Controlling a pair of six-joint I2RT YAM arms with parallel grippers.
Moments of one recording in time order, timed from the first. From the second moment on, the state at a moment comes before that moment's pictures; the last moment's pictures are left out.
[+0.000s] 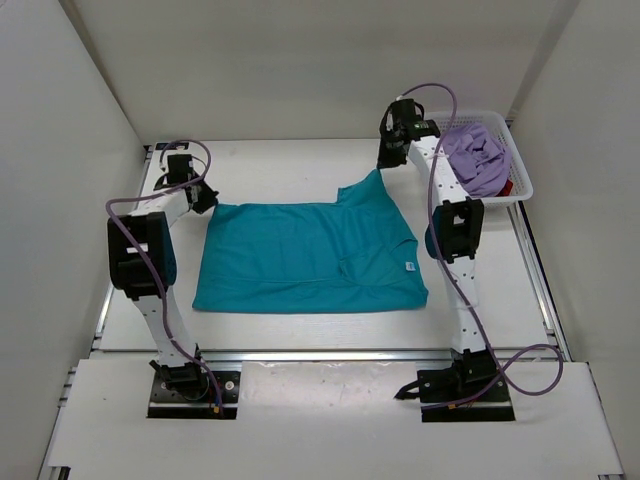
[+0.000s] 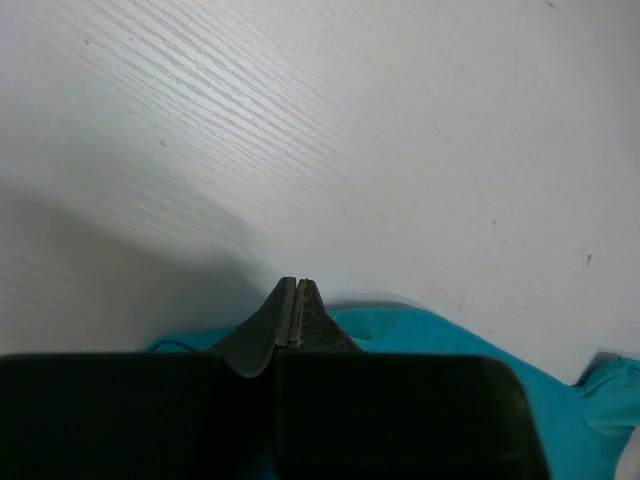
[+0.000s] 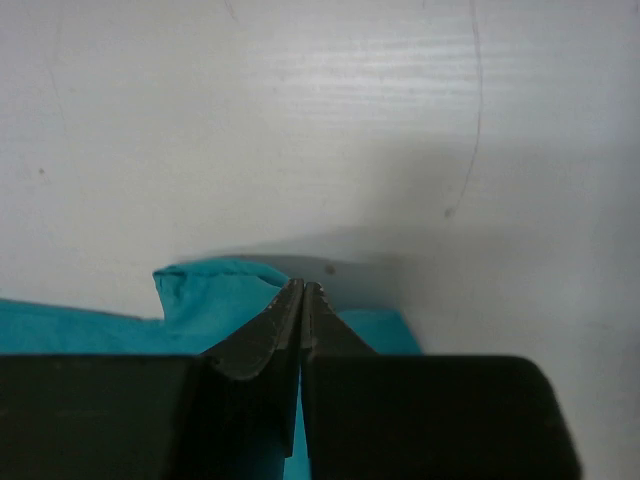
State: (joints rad) left arm 0.08 1.97 1.35 -0.21 0.04 -0.66; right arm 0.21 2.60 2.64 -0.92 -0.10 0.30
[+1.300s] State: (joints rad) left arm 0.16 1.52 0.94 -0.20 0.07 -0.62; right arm 0.22 1.36 1.04 -0.57 -0.04 0.33
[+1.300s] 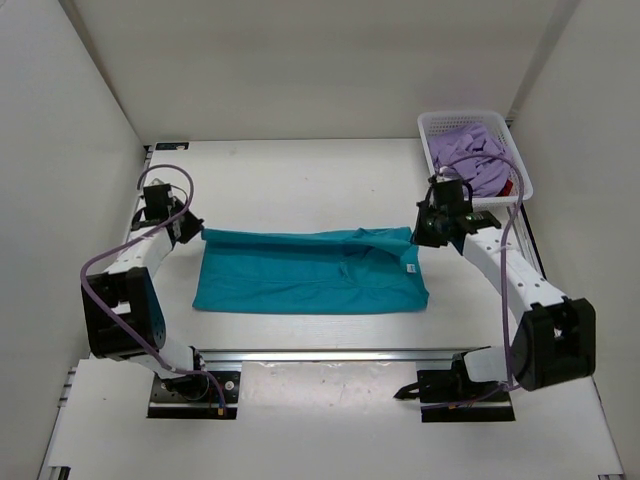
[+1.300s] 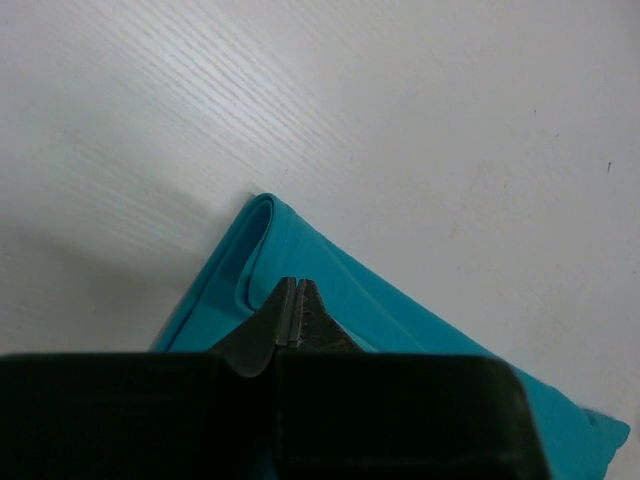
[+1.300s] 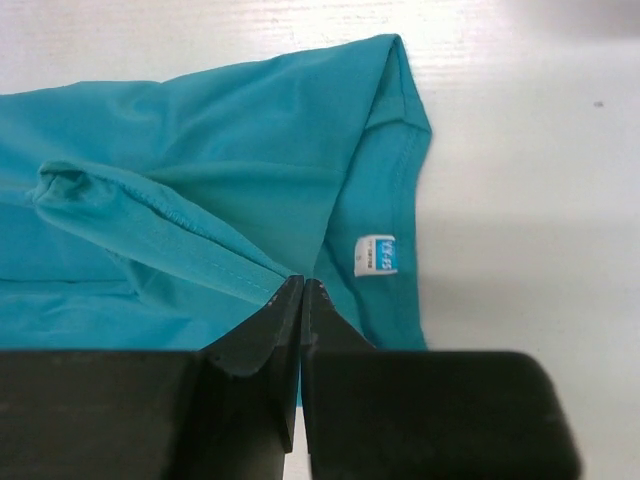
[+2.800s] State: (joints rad) left arm -0.25 1.36 0.53 0.18 0.16 -0.83; right arm 0.57 1.66 0.97 -0.32 -0.11 0.37
